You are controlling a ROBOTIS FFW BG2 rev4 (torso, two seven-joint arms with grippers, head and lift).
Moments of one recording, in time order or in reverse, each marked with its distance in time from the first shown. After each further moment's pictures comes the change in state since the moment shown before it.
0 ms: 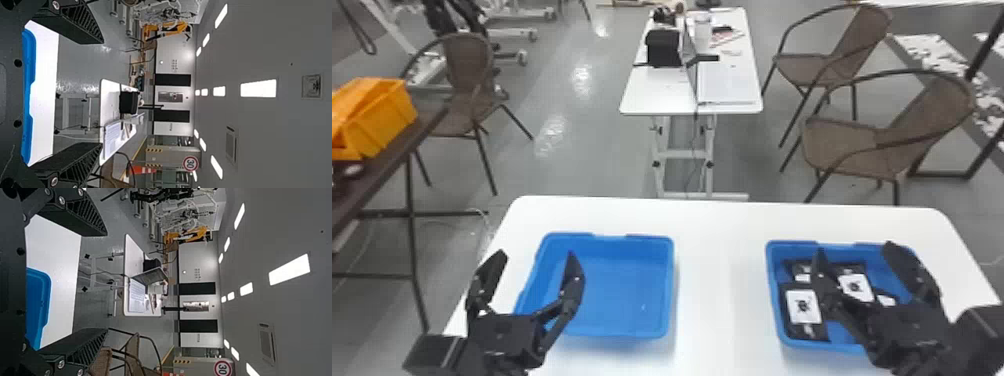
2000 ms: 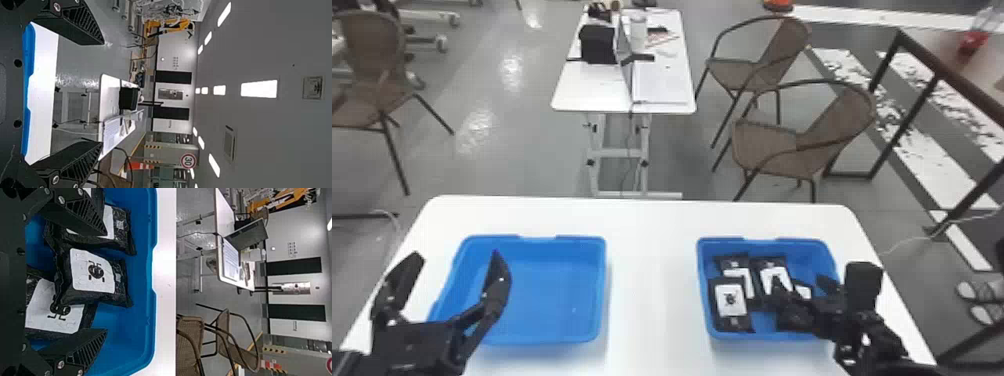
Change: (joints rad) left arm -0.023 0.000 -0.009 0.016 0.029 0.011 -0.020; right arm -0.450 -0.069 -0.208 0.698 0.039 0.236 0.176
